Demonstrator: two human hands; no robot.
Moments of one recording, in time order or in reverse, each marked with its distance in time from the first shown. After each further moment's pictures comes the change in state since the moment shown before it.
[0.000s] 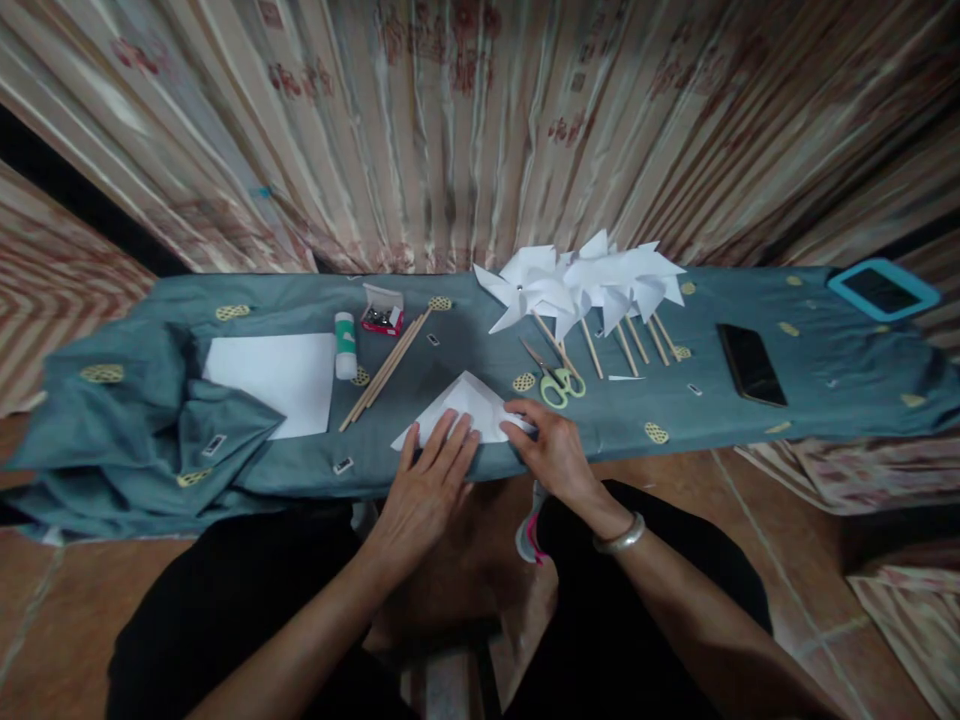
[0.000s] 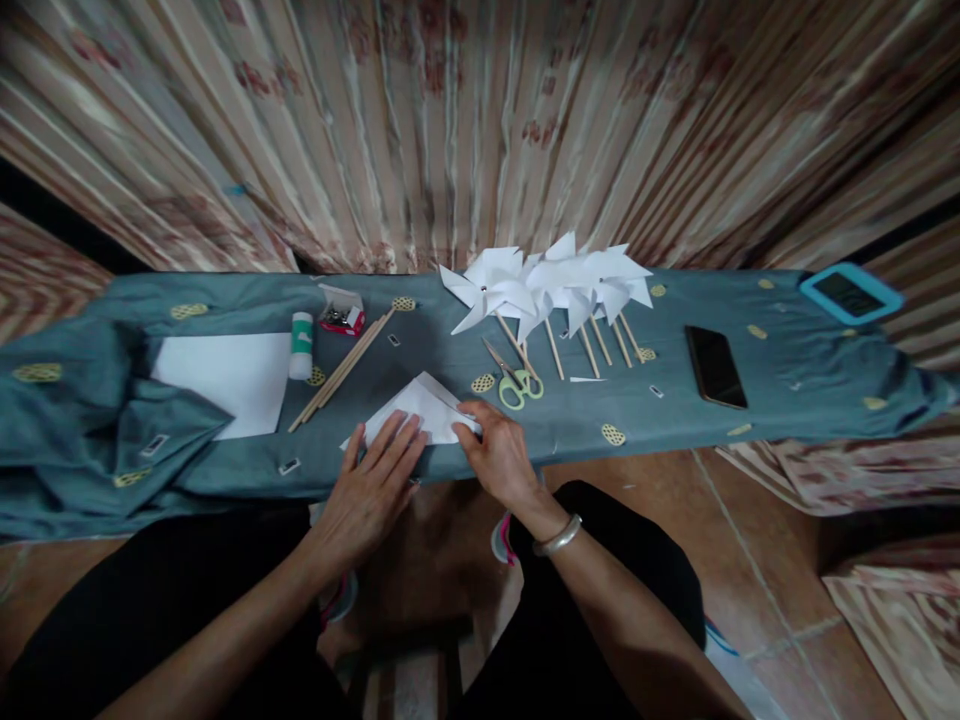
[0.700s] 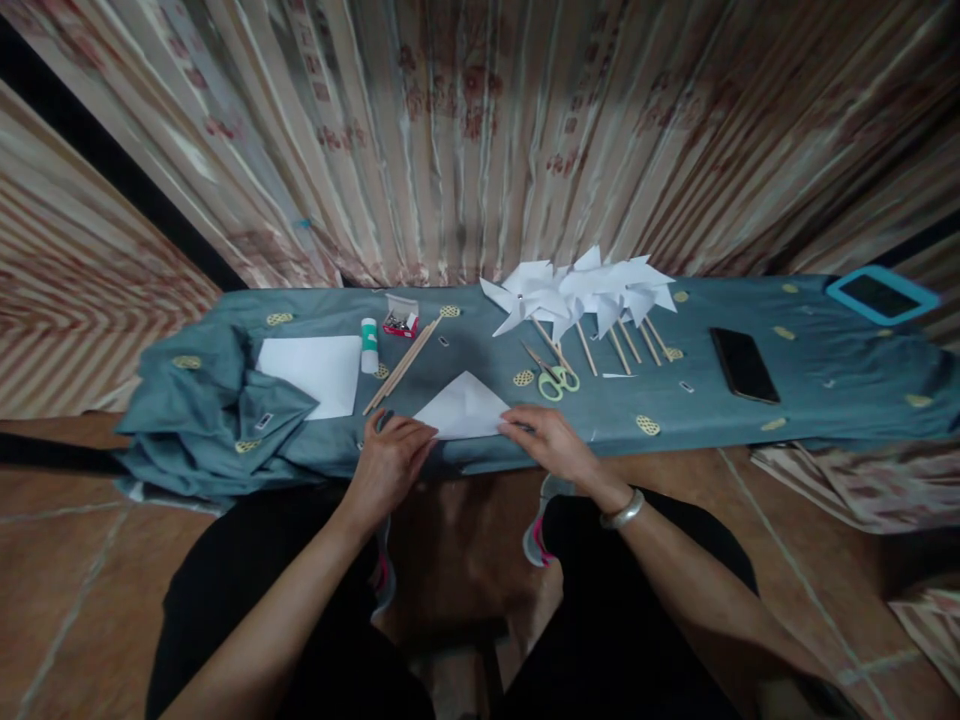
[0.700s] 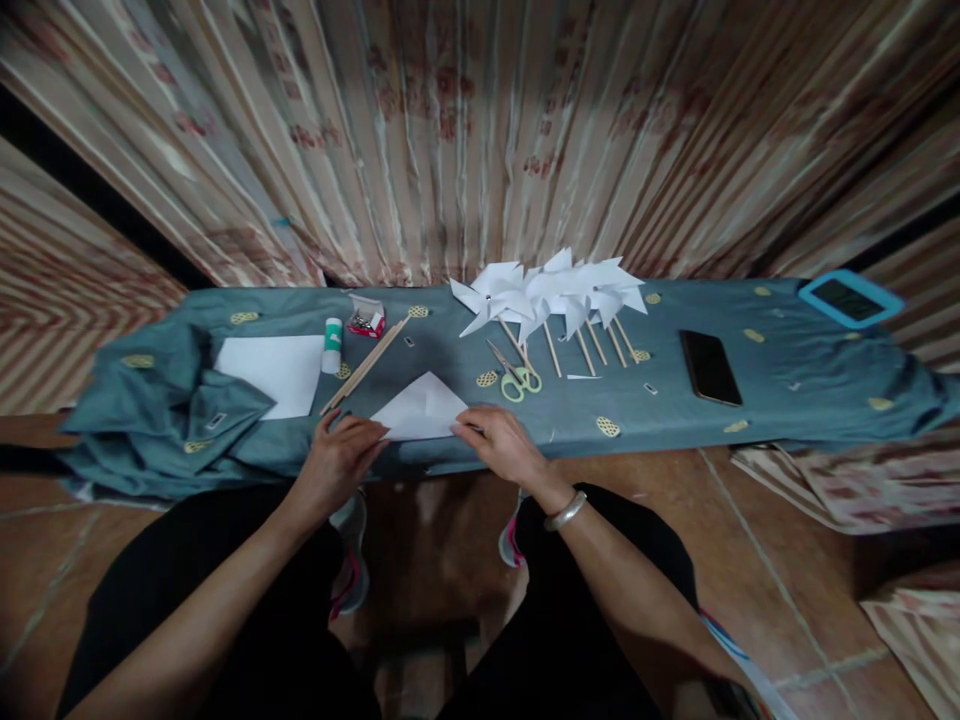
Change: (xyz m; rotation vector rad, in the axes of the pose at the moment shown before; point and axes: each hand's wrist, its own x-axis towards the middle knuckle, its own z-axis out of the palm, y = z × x) left_hand -0.014 -0.042 -0.020 -0.149 0.134 -0.133; right_hand -0.001 0.004 -0.020 0.017 -0.315 -0.310
